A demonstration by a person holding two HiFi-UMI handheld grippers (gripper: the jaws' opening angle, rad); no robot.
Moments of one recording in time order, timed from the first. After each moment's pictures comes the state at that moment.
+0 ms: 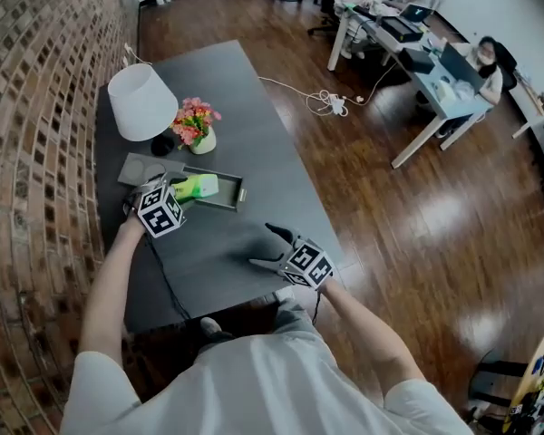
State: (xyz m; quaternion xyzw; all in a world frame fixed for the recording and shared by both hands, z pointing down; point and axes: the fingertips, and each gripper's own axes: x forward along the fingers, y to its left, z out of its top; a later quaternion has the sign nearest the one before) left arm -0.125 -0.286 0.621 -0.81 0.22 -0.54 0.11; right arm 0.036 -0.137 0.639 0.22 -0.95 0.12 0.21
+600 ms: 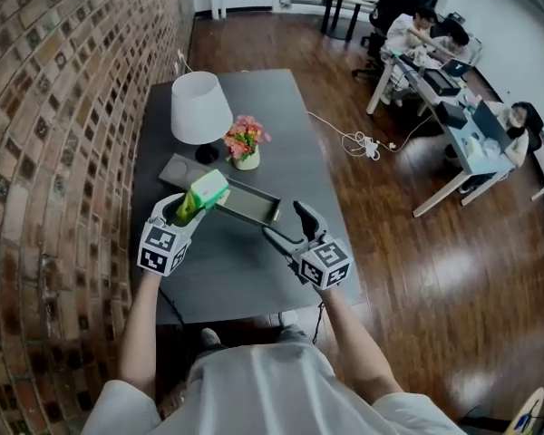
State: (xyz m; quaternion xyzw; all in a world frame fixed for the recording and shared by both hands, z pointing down) left arm -0.204 -0.220 0.515 -0.83 0.51 -0.22 -0.02; right arm -0.001 -0.213 0.503 0.32 -0.94 0.09 0.02
